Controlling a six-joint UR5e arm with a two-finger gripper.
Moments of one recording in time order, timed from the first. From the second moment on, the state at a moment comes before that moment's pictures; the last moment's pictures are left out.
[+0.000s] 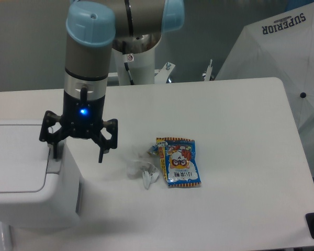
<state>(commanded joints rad) 2.19 -1.78 -1.51 -0.98 1.27 0.09</state>
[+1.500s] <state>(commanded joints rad) 2.21 -1.77 -1.41 -0.98 1.29 0.24</state>
